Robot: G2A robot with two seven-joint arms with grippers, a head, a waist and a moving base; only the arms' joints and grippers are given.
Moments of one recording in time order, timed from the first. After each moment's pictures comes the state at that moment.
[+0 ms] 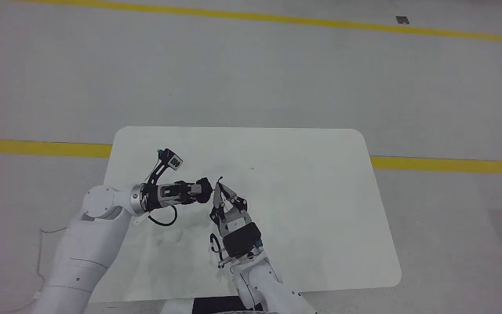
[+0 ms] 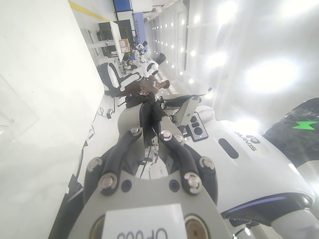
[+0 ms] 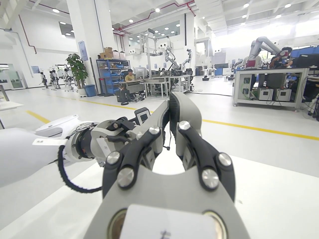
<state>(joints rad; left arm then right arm) 1.36 -1.25 -1.40 -1.36 -0.53 -0.34 -1.39 -1.66 -1.42 0.81 -1.66 -1.55 0.26 -0.67</state>
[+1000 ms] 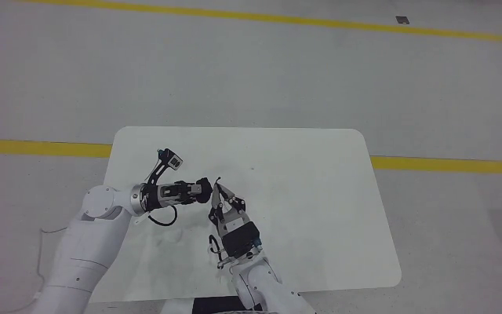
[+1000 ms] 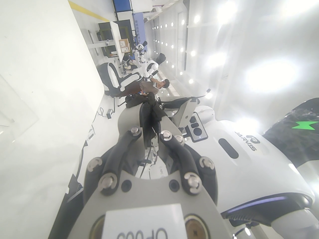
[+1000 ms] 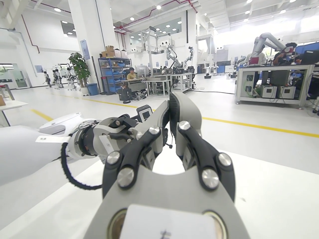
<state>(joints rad) 1.36 -1.25 -1.40 -1.36 -0.53 -0.34 -1.39 -1.66 -1.43 0.81 -1.66 -1.54 0.23 -0.66</state>
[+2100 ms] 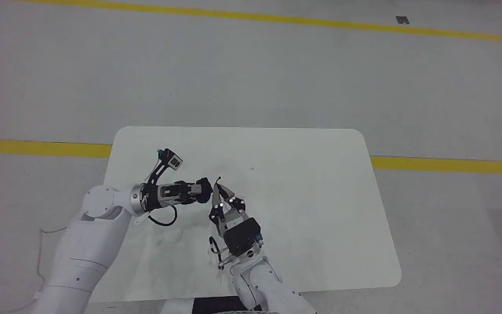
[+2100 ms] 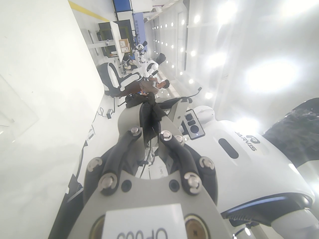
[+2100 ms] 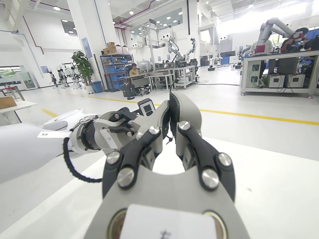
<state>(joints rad) 1.36 -1.25 -1.40 -1.36 -0.53 -0.34 -1.39 -1.67 -1.43 0.82 -1.65 -1.50 0.20 -0.63</state>
